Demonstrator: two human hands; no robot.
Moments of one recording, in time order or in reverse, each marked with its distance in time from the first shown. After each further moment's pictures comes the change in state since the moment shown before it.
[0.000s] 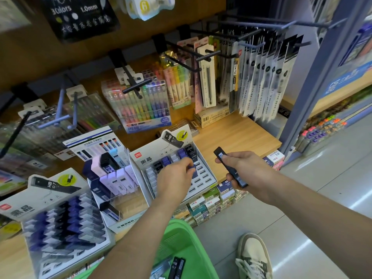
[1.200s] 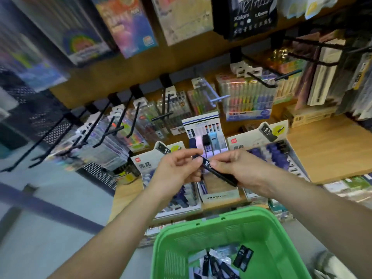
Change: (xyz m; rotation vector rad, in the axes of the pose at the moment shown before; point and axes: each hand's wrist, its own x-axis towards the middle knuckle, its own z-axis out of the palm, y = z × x) left_hand -0.111 -0.104 -0.211 -1.015 -0.032 -0.368; right_hand -0.046 -0.012 0.201 -0.196 -0.610 -0.231
